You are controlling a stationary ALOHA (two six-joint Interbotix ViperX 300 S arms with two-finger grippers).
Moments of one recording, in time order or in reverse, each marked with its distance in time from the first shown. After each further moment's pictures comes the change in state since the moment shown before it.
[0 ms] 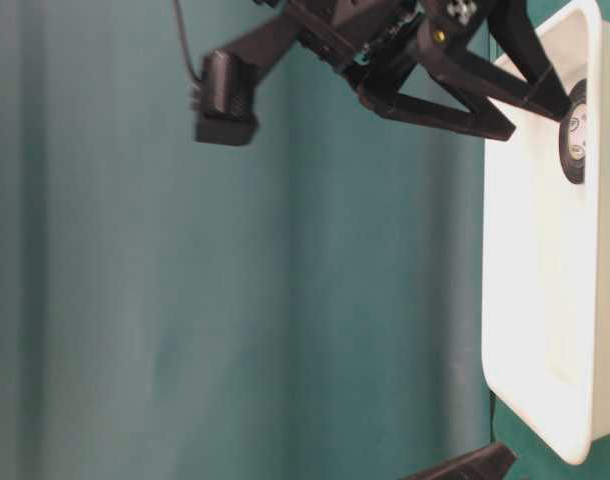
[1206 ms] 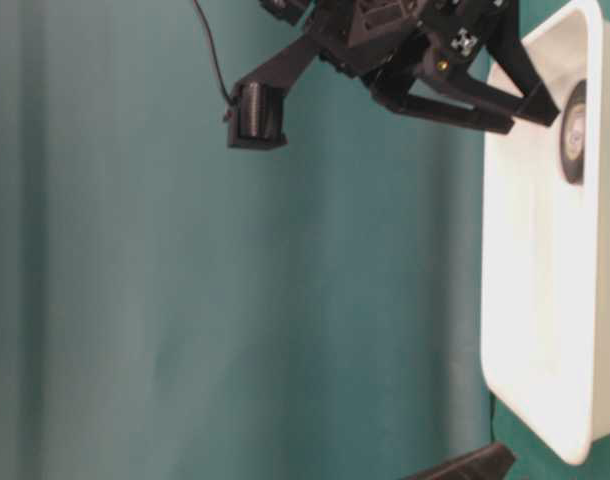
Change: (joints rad) left arm 0.000 0.000 0.000 0.002 -0.002 -0.002; right arm -0.153 0.041 0.000 0.000 -0.009 -0.002
